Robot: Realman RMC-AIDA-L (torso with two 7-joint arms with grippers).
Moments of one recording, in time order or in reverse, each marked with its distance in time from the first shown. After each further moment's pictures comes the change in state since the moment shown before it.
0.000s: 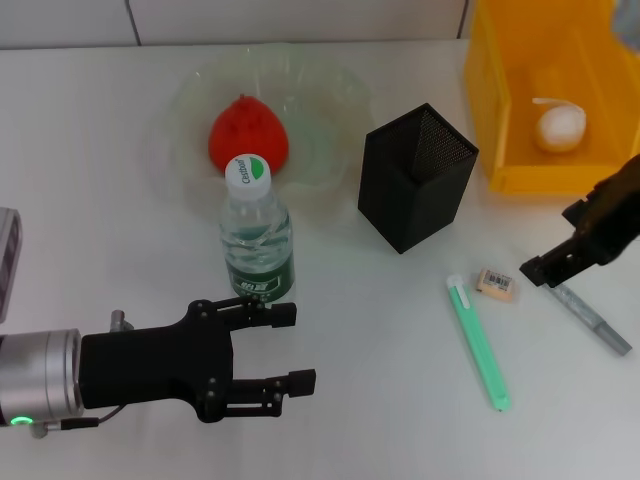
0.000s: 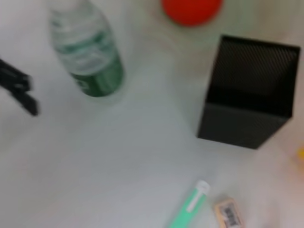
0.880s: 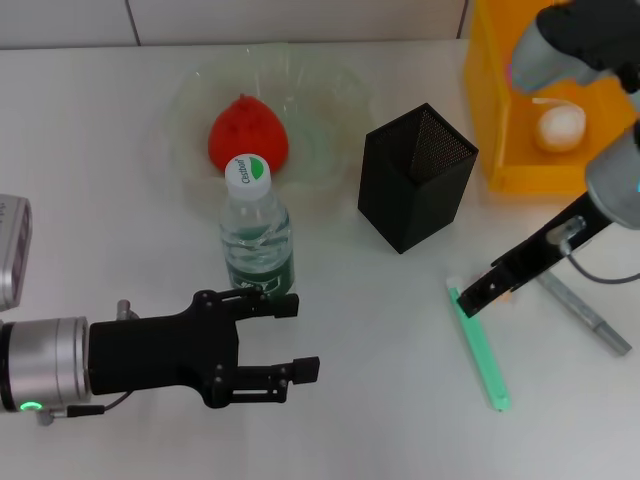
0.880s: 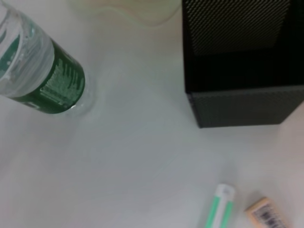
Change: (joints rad) left arm -0.024 0.000 0.002 -0.006 0.002 -0.036 -0.020; right arm 0.058 0.002 -0.138 0.415 0.005 0.270 0.238
